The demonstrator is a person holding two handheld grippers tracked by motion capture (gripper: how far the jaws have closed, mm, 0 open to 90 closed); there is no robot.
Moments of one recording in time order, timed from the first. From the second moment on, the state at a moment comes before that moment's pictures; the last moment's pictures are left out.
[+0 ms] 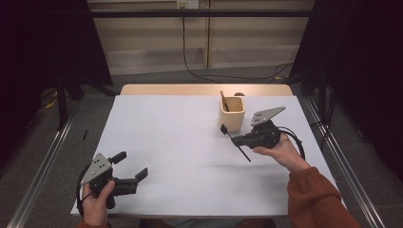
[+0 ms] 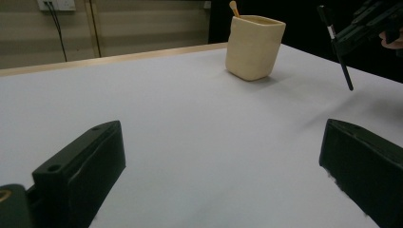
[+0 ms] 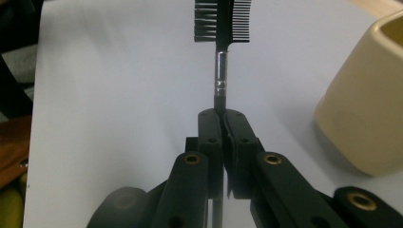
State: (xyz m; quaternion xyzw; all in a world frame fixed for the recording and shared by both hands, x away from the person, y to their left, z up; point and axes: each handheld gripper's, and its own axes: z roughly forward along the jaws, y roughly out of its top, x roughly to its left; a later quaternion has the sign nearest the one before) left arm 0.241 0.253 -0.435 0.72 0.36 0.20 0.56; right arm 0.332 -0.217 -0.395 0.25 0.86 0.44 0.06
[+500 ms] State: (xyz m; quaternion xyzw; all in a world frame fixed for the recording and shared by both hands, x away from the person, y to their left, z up) left arm 0.242 0.253 -0.435 0.72 0.36 0.20 0.56; right arm 0.321 -0.224 -0.391 0.26 0.81 0.52 0.08
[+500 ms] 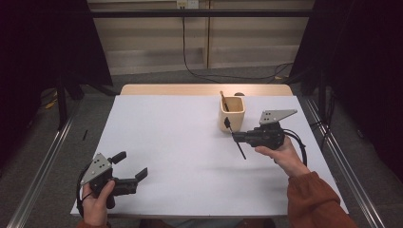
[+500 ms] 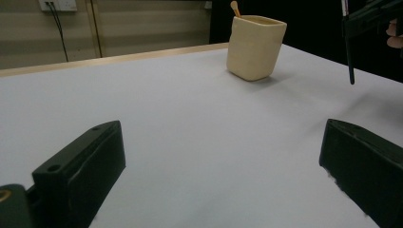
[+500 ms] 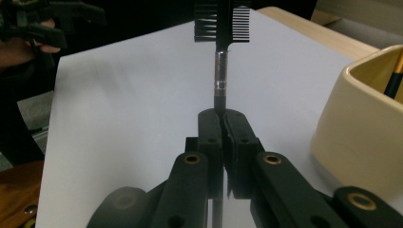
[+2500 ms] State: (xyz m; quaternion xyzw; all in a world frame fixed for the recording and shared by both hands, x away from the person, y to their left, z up) left arm 0.241 0.252 -0.435 0.73 0.35 0.20 0.56; right arm 0.338 -0.224 -0.348 0.28 0.73 0.61 0.16
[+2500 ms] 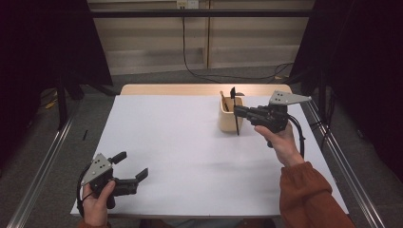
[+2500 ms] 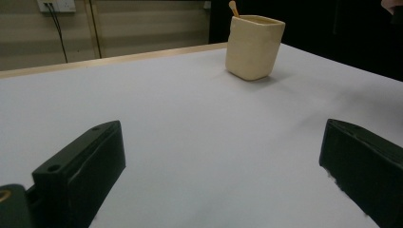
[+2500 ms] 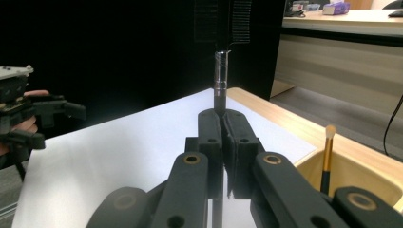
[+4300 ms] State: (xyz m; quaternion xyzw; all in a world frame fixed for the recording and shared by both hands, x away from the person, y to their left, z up) left arm 0.242 0.251 -0.435 0.73 0.35 0.20 0.55; right arm 0.414 -0.217 -0.328 0.35 0.70 0.58 0.23
